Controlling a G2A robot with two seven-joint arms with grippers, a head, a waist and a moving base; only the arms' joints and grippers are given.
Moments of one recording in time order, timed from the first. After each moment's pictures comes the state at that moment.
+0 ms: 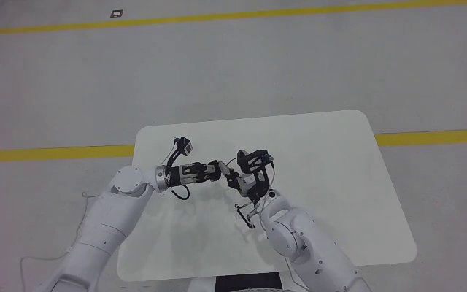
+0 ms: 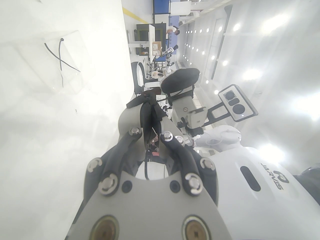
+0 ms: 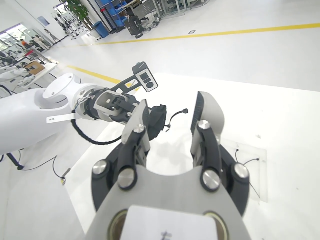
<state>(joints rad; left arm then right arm) 1.14 -1.05 -1.07 -1.21 -0.55 -0.33 -1.16 -1.58 -1.39 0.97 -1.90 -1.18 0.06 0.23</state>
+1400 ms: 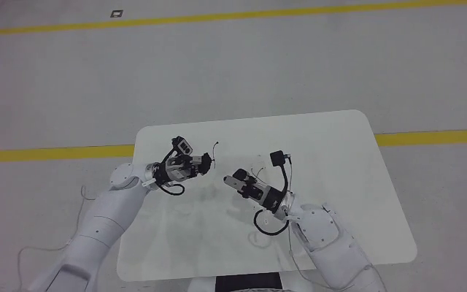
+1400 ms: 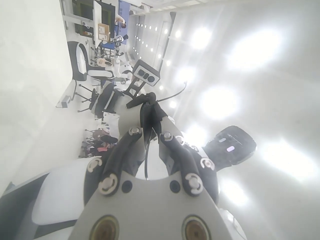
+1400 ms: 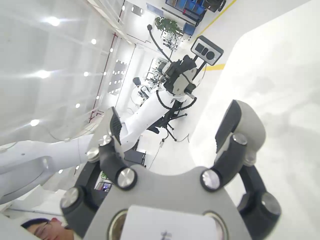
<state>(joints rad) 1.06 -1.05 -0.99 -1.06 -1.03 -0.19 -1.39 -1.59 -1.35 1.14 -1.76 -0.19 -0.34 0.54</state>
